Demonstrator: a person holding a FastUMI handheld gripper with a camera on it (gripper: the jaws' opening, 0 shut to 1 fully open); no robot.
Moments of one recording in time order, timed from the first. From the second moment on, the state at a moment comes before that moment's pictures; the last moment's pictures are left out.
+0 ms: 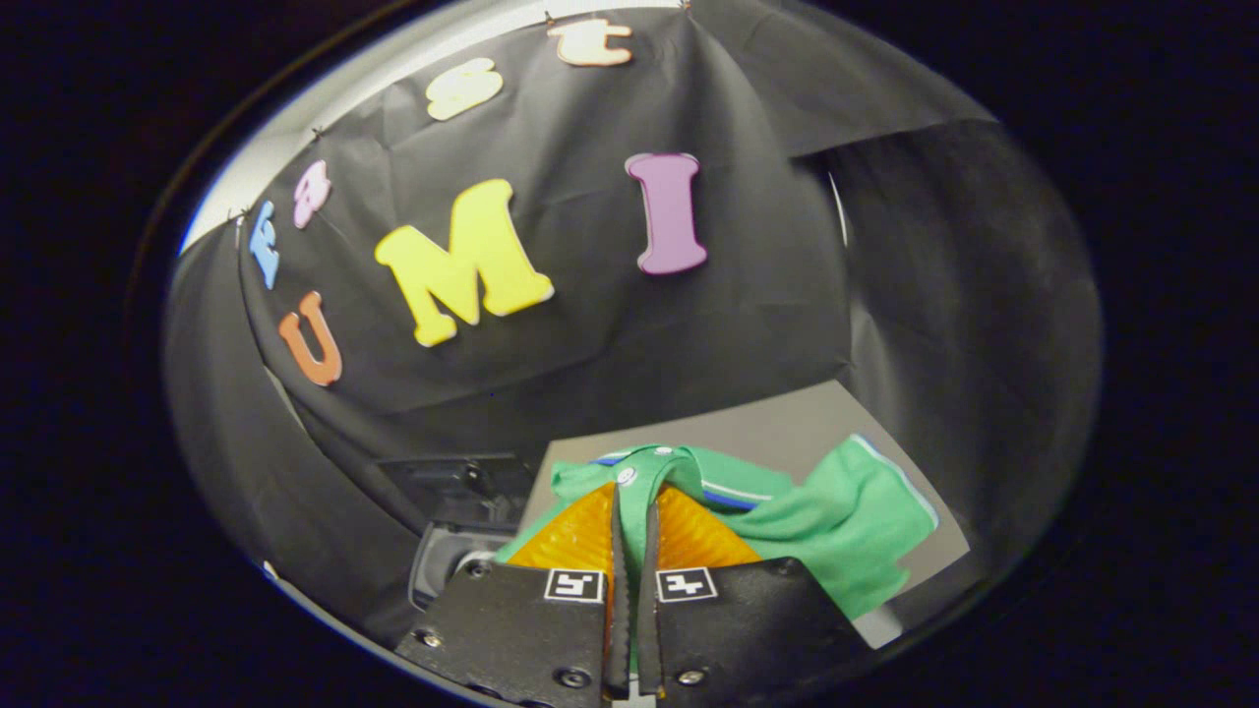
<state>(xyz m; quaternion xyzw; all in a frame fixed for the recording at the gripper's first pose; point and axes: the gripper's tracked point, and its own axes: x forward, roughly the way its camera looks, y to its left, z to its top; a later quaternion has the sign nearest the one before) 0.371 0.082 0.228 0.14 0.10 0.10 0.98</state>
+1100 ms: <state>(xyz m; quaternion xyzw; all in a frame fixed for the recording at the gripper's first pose) 0.345 0.351 0.312 0.09 0.03 0.25 0.96</state>
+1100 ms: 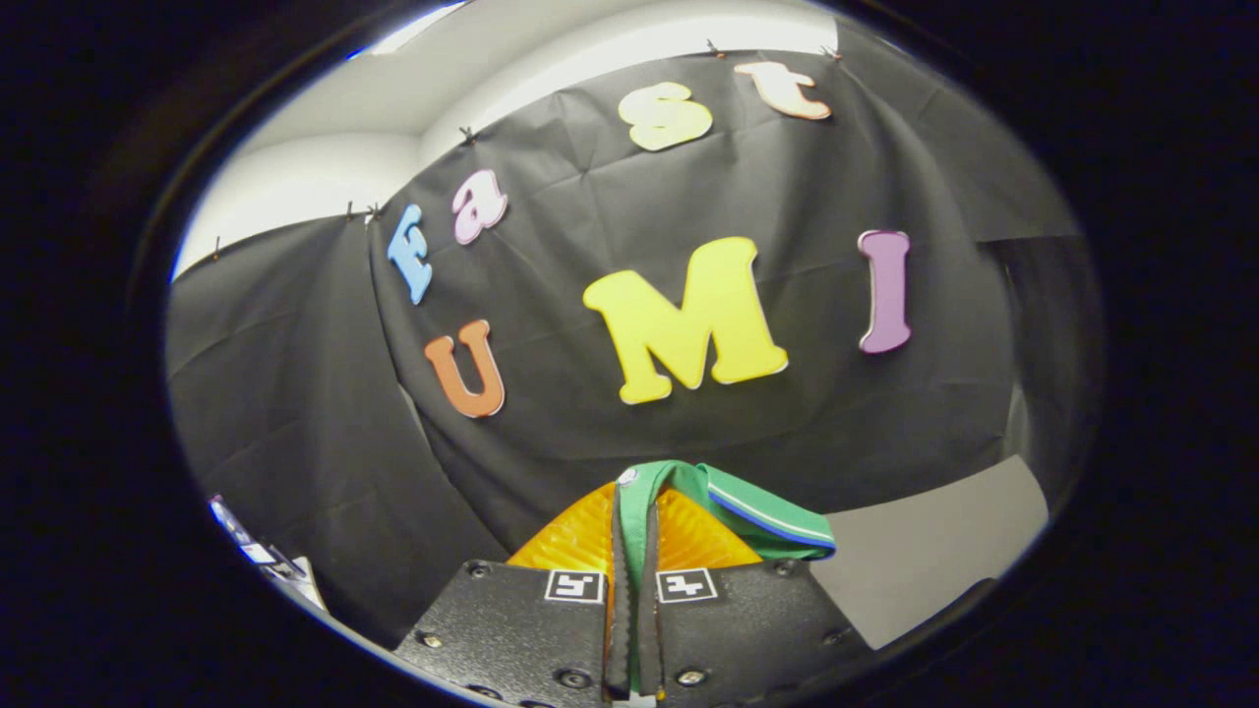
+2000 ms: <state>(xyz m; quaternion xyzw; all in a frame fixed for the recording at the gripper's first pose) 0.438 0.455 0.085 0.07 0.25 0.23 0.94</state>
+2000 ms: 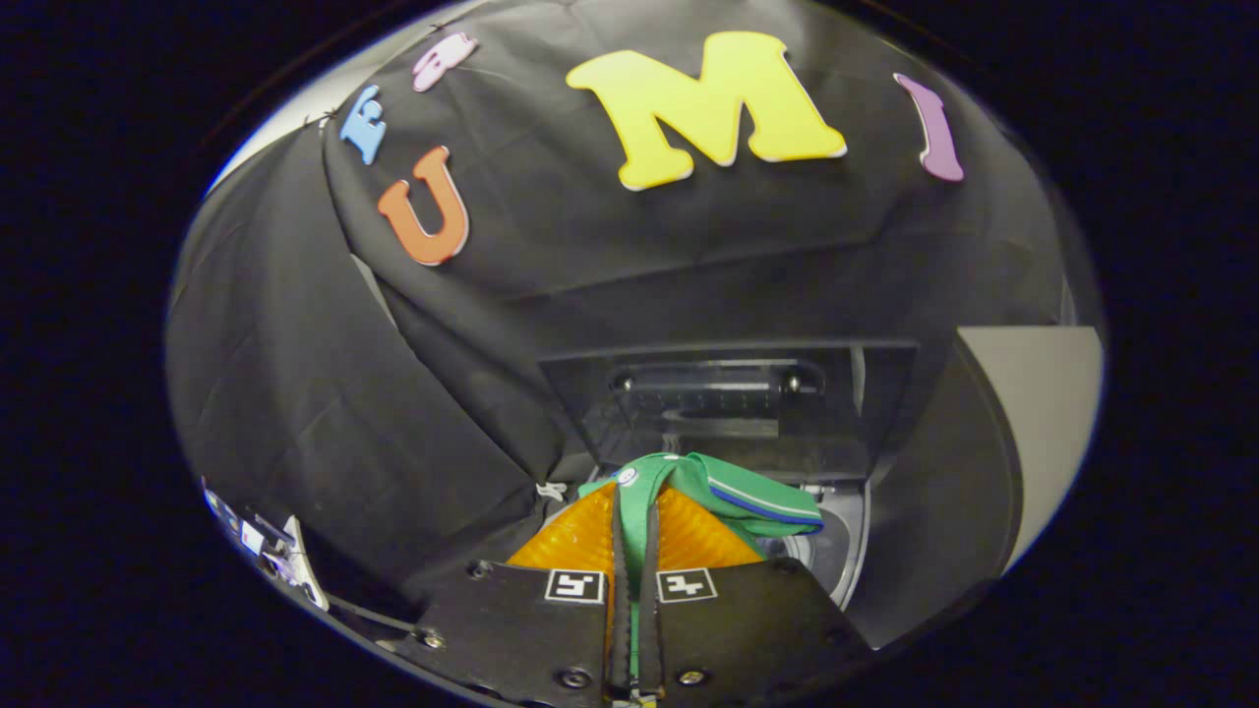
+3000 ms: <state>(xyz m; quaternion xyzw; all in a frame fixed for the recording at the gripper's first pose) 0.478 0.439 -0.073 0.05 0.42 0.11 0.90</state>
